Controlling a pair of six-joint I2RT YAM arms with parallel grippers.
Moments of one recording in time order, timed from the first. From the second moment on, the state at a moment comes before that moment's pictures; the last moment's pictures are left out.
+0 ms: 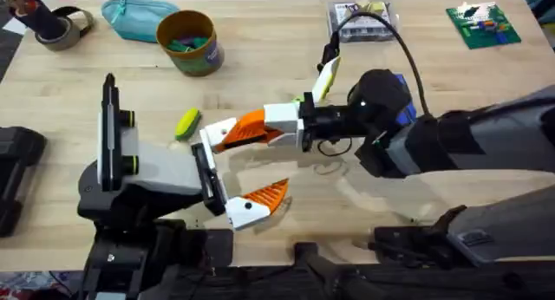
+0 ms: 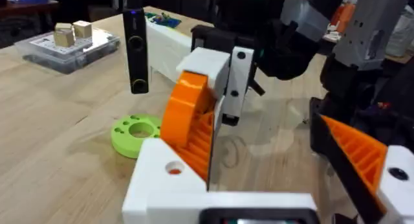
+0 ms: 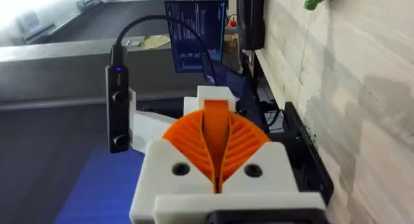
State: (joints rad) left arm -0.05 0.00 0.01 -0.12 1.18 -0.07; right arm 0.65 1.69 0.44 1.24 -0.92 1.61
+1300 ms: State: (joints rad) left arm -0.05 0.00 0.01 -0.12 1.19 -0.07; right arm 0.65 1.70 0.46 1.23 -0.92 1.62
